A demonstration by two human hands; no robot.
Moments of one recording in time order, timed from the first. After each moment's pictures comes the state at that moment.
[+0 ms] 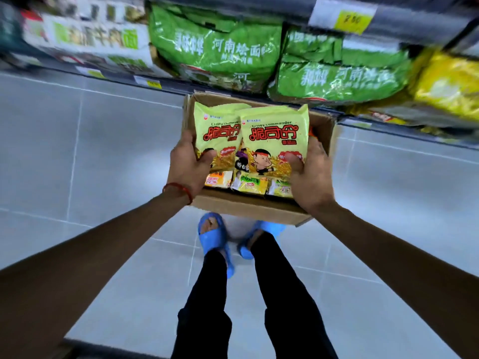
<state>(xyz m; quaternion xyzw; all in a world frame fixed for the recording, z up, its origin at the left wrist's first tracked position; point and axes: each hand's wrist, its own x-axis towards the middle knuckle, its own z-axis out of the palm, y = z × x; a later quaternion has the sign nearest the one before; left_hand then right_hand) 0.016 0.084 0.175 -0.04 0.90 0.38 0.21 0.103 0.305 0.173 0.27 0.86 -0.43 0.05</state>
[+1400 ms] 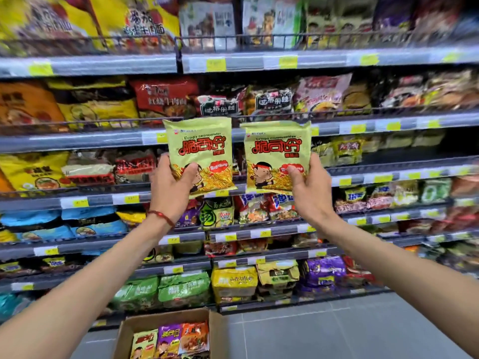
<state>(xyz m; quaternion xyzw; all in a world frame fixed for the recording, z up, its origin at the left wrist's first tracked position) 0.220 0.410 0.858 0.24 0.75 0.61 -0.10 0.361 0.634 0.846 0.15 0.80 -0.40 -0.42</state>
